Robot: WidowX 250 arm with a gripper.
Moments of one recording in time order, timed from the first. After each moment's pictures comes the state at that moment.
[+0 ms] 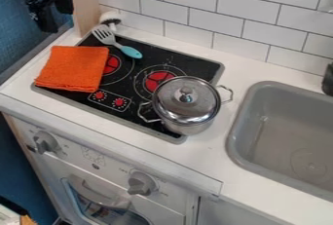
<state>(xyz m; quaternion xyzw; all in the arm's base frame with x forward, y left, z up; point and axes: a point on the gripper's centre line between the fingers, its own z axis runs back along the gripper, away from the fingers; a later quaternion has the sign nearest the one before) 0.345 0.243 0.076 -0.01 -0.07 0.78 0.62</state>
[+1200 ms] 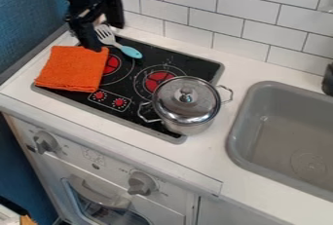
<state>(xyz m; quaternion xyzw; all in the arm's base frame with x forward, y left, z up) 0.320 0.111 0.102 -0.06 -0.07 0.68 0.73</state>
